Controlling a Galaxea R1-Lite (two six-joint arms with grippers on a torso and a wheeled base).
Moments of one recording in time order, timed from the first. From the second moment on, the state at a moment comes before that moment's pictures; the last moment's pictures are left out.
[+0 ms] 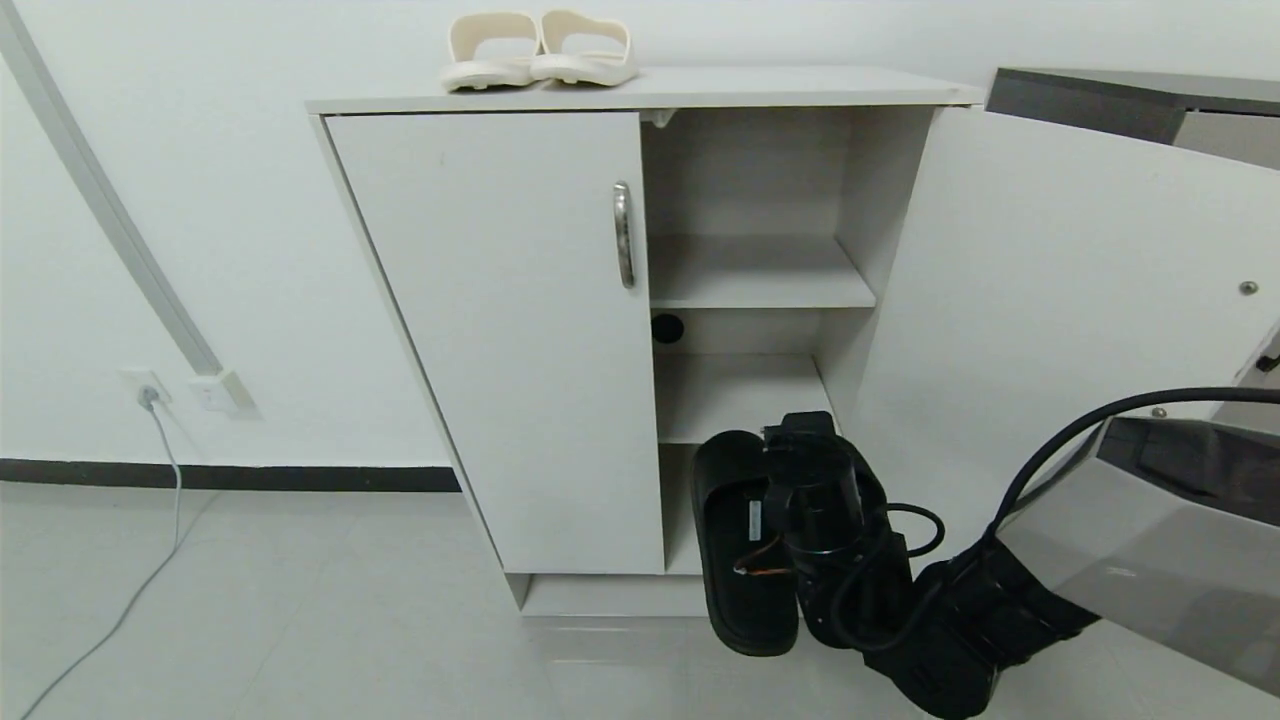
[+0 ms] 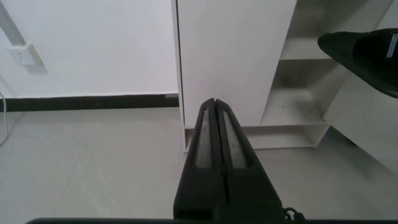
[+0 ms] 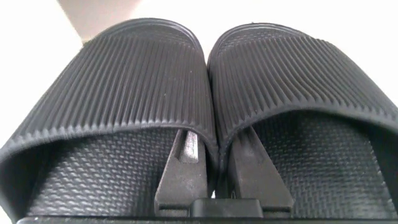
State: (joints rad) left arm 0.00 0.00 0.00 0.00 -0.01 0.01; right arm 0.79 2.17 -0.96 -0.91 -0.74 0.22
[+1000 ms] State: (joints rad) left arm 0.00 0.00 0.00 0.00 -0.01 0.00; right arm 0.79 2.18 -0.86 -1.27 -0.75 0.01
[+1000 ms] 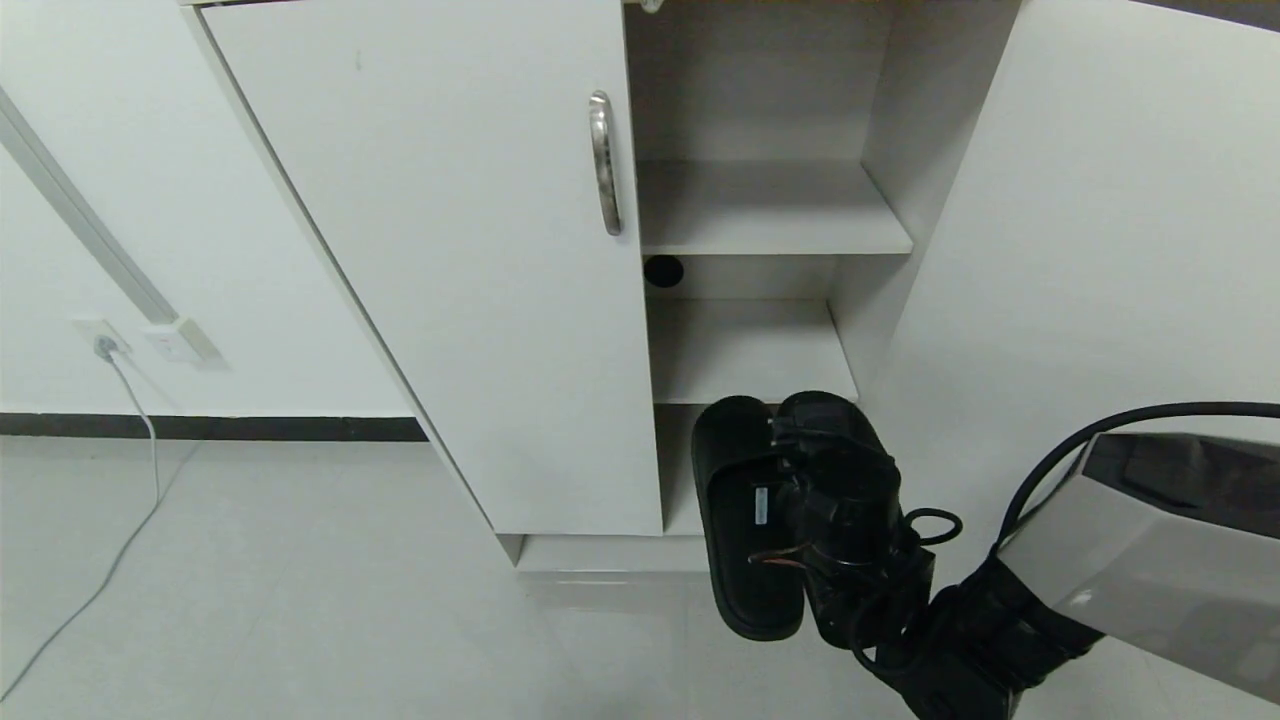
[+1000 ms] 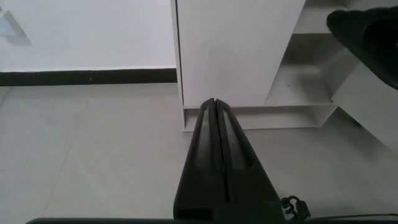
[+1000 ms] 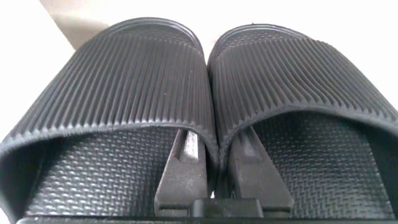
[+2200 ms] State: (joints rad) left arm 0.00 0.00 0.00 0.00 -0.01 0.00; right arm 0.71 2.14 -0.68 -1.35 -0.75 -0.02
